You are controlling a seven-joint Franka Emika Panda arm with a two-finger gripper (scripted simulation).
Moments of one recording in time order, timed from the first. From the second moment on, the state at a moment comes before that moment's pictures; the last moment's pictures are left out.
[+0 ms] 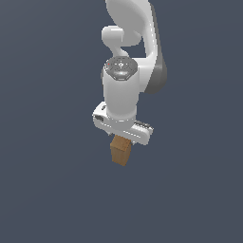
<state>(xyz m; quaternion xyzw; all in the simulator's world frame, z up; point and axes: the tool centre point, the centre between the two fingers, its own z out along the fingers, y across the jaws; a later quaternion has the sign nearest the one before) 0.055 0.000 0.192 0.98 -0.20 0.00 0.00</state>
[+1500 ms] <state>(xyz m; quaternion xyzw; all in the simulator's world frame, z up) 0.055 -0.001 0.143 0.98 -0.20 0.00 0.00</state>
